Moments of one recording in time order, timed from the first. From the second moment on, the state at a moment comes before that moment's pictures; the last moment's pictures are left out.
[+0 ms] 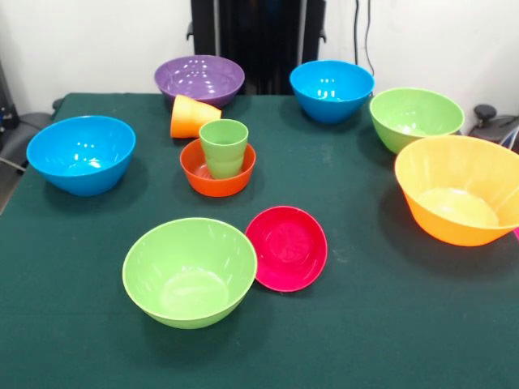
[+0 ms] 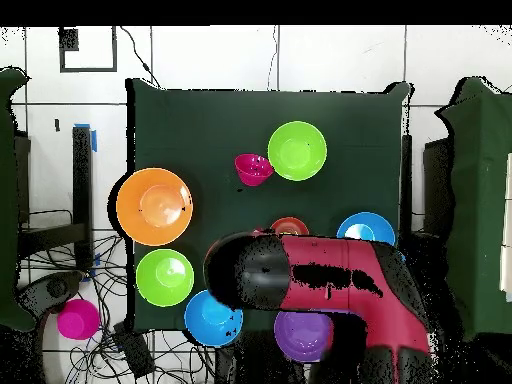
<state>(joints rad) -0.39 -1.24 0.16 1.85 -0.32 1.05 2.42</state>
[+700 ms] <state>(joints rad) -0.59 -1.03 0.36 1.85 -0.25 0.52 2.41</state>
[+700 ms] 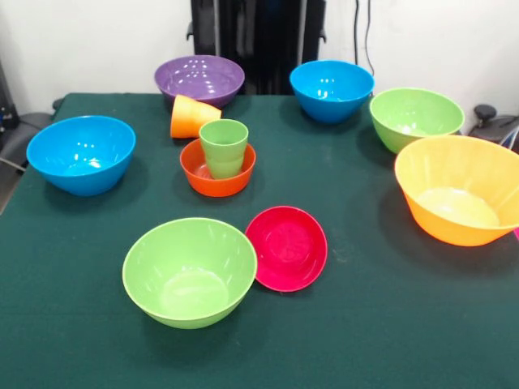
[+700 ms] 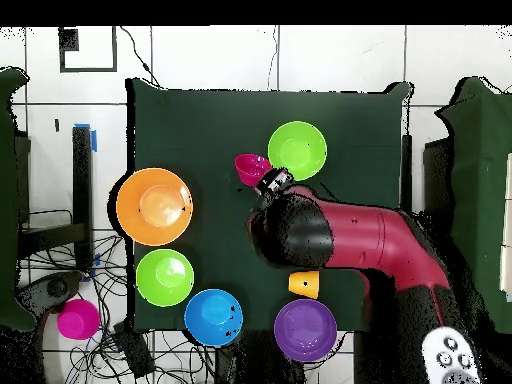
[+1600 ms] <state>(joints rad) -0.53 -0.67 0.42 1.79 -0.40 0.48 2.41</state>
